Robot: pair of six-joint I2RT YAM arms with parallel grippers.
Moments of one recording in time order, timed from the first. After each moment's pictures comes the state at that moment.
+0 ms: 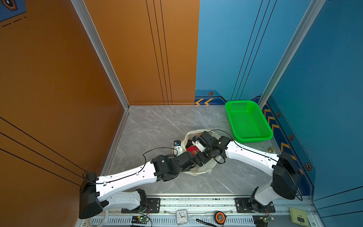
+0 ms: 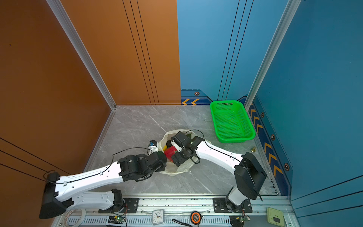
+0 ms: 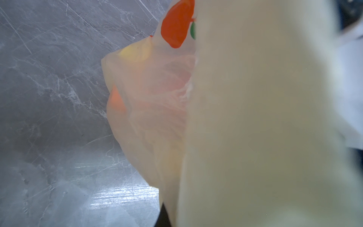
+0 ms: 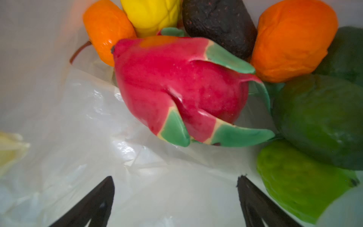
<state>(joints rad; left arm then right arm) -1.13 1.18 0.96 -0.81 -0.44 -1.09 0.85 1.59 1.19 -0.80 -0.03 0.16</state>
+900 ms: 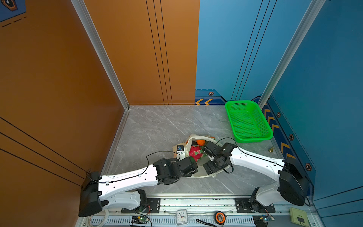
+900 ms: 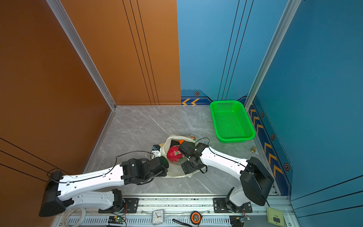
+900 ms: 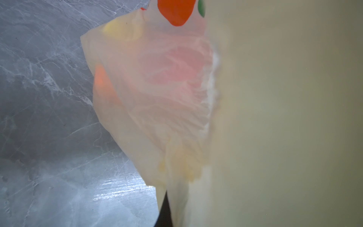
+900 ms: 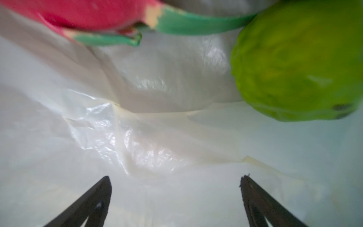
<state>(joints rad) -1.19 1.19 0.91 -0.77 -0.40 -1.09 0.87 1.46 1.03 -0.96 0.05 0.41</state>
